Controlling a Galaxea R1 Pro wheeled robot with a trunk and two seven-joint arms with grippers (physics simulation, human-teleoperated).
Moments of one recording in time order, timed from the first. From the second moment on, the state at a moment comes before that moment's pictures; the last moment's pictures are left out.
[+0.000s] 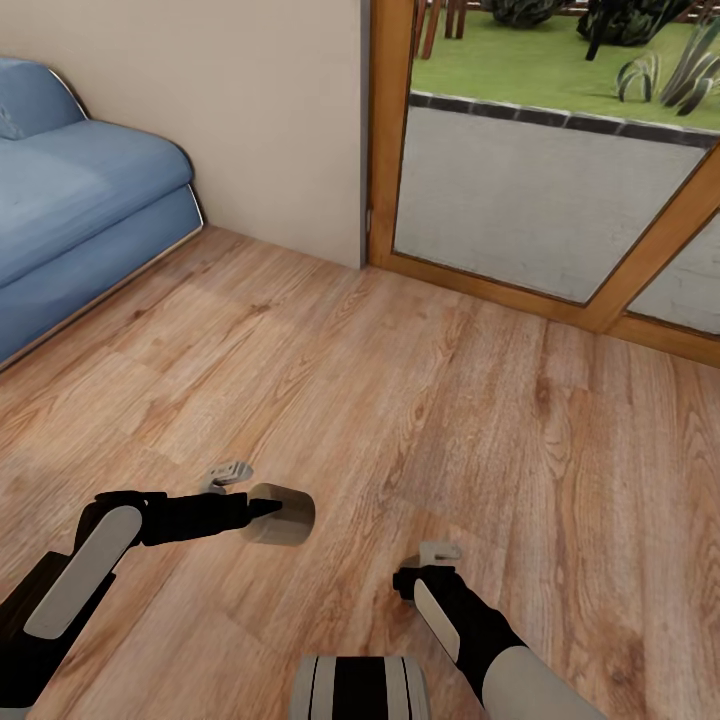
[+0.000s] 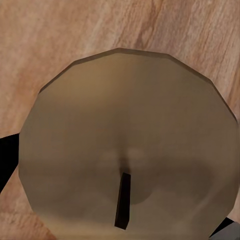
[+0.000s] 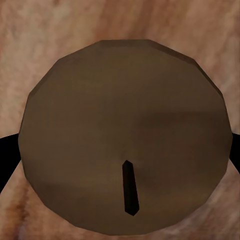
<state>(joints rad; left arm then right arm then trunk) -0.47 0.38 -0.24 -1.59 1.11 1.05 0.18 -0.60 0.15 0.30 -0.58 -0.37 0.46 -0.37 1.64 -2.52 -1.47</state>
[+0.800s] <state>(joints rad) -0.47 0.38 -0.24 -1.59 1.11 1.05 0.18 -0.60 0.15 0.30 -0.58 -0.37 0.46 -0.37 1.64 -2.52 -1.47</state>
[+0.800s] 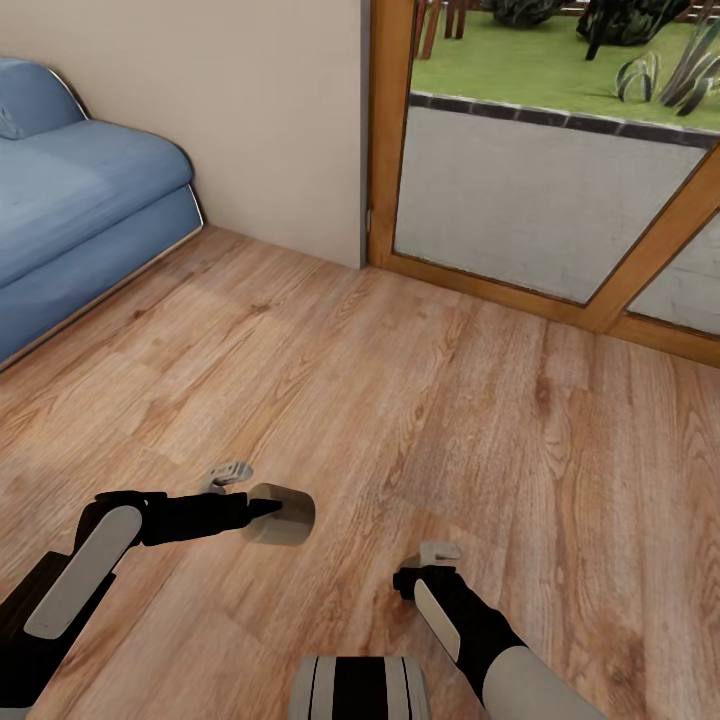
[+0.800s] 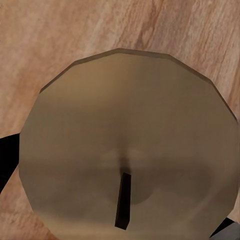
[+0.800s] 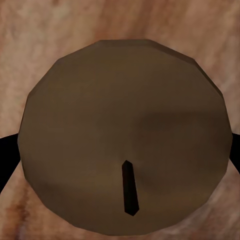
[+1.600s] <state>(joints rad) -0.47 0.38 -0.24 -1.59 1.11 1.05 0.18 -0.60 0.15 0.30 -0.59 -0.37 0.41 -0.37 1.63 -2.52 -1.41</state>
